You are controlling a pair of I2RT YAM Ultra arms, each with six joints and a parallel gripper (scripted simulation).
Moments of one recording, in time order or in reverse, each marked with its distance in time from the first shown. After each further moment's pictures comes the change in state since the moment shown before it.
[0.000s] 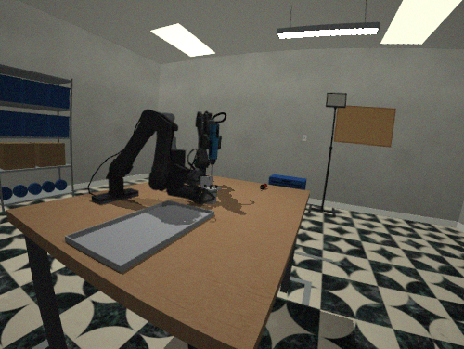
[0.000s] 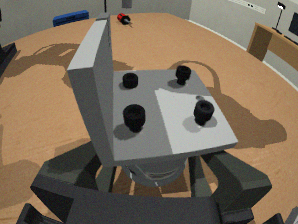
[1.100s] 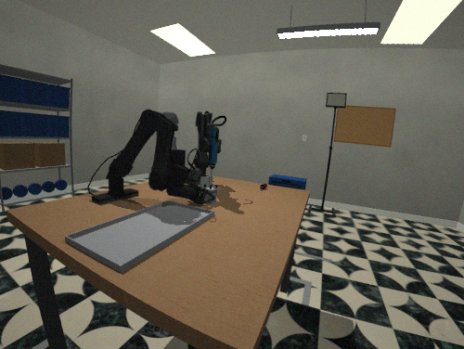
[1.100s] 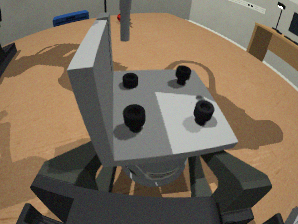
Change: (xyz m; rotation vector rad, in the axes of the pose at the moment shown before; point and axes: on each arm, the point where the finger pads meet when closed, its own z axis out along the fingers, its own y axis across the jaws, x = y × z) left arm 0.019 0.000 0.000 0.000 0.010 0.000; right arm 0.000 0.000 0.000 0.000 0.000 0.000
